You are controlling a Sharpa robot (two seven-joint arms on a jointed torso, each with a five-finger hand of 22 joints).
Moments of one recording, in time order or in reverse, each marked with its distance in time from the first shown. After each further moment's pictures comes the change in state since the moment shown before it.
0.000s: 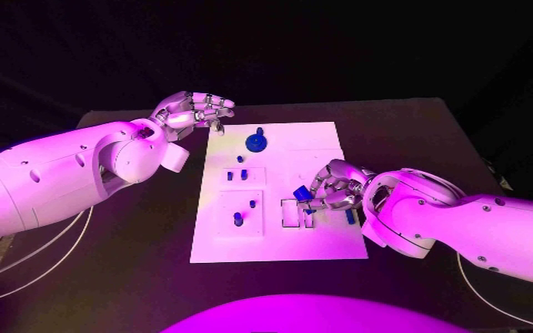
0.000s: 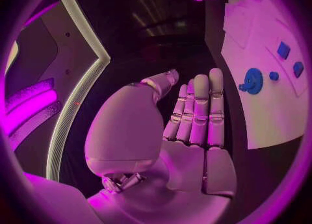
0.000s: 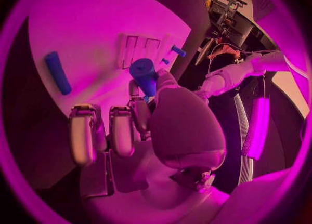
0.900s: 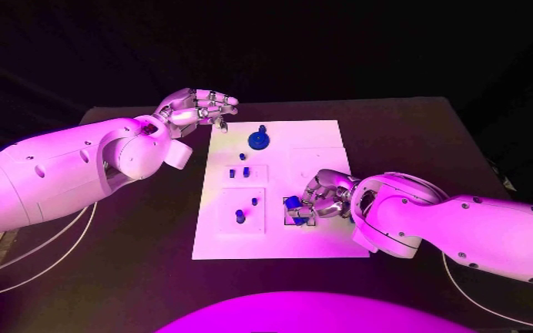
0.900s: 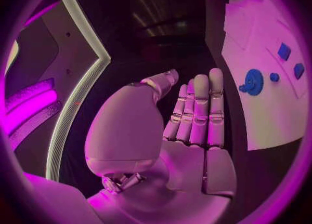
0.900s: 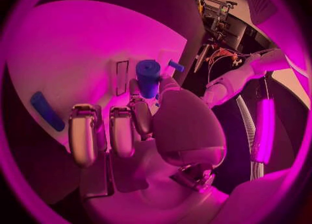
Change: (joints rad) left arm 0.000 0.002 0.000 0.001 0.000 0.001 0.001; left_hand 0.000 0.000 -0.003 0.003 0.000 0.000 0.000 0.000 0.000 0.000 0.000 0.000 0.000 0.000 0.000 0.000 0.000 0.000 0.000 0.000 0.000 -0.001; right arm -0.020 0.072 -0.003 -0.043 0.059 0.077 -0.022; right_hand -0.084 0.001 0.018 0.002 -0.058 0.010 0.009 0.006 -0.004 0.020 -0.006 0.014 0.009 0.001 -0.001 0.012 0.000 0.000 0.000 -0.007 0.008 0.000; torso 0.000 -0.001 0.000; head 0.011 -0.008
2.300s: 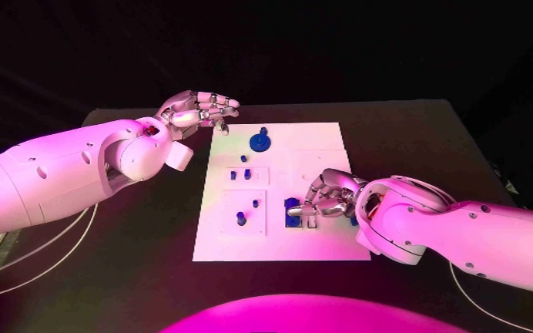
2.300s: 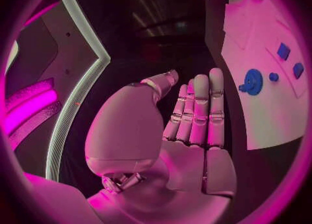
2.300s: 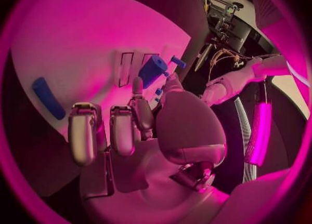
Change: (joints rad) left arm 0.000 -0.004 0.000 0.002 0.000 0.002 -0.003; left_hand -0.005 0.005 0.003 0.003 0.000 0.000 0.000 0.000 0.001 -0.004 -0.004 0.000 0.000 0.000 0.000 0.000 0.000 0.000 0.004 0.004 -0.004 -0.002; right arm -0.005 -0.033 0.000 0.024 -0.074 -0.039 0.009; right_hand -0.048 -0.031 -0.131 -0.008 -0.200 0.021 -0.033 0.027 0.105 -0.010 0.008 -0.048 0.000 0.000 0.000 -0.009 0.001 0.000 0.000 0.000 -0.023 0.001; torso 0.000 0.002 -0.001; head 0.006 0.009
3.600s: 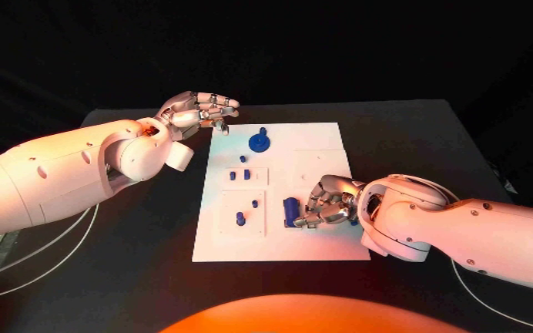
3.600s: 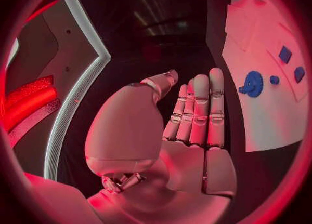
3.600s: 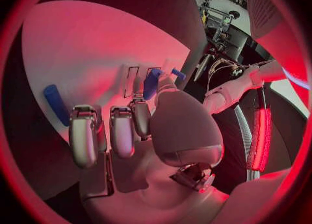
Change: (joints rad) left arm 0.000 0.007 0.000 -0.006 0.022 0.008 -0.006; left_hand 0.000 0.000 -0.003 0.003 0.000 0.000 0.000 0.000 0.001 0.000 0.000 0.004 0.000 0.000 0.000 0.000 0.000 0.000 0.000 0.000 0.000 -0.002; right arm 0.004 0.003 0.000 -0.019 0.005 0.120 0.015; right_hand 0.081 0.088 0.026 -0.001 0.105 0.013 -0.013 -0.001 -0.006 0.026 -0.006 0.051 0.012 0.000 0.000 0.024 0.000 0.000 0.000 0.000 0.042 0.000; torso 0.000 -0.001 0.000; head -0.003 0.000
